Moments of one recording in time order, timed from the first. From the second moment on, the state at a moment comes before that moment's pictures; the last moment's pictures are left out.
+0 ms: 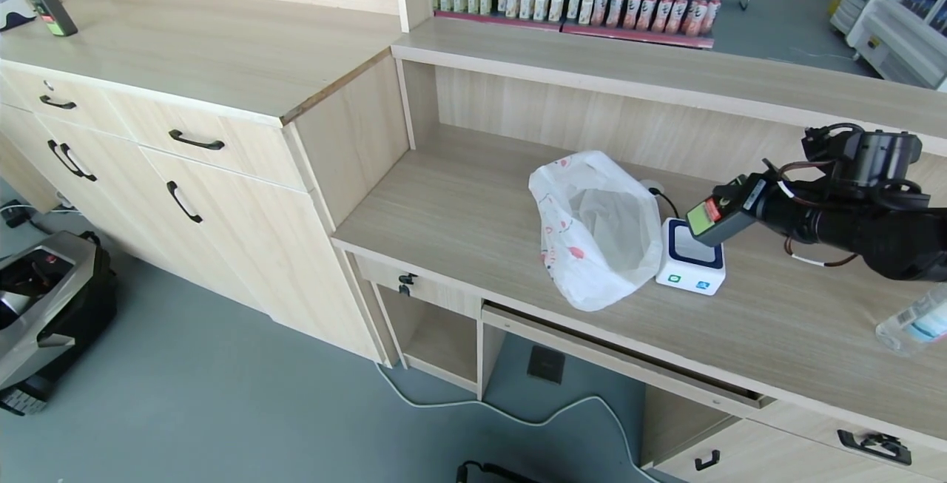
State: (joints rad) left arm 0.00 0.00 0.00 -0.05 0.04 0.00; right arm -0.10 1.96 -1.15 -0.59 0.23 0.40
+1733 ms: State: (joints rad) left arm 0.00 0.00 0.00 -0.05 0.04 0.00; right arm -0.07 2.09 -1.18 -0.69 0.23 0.29
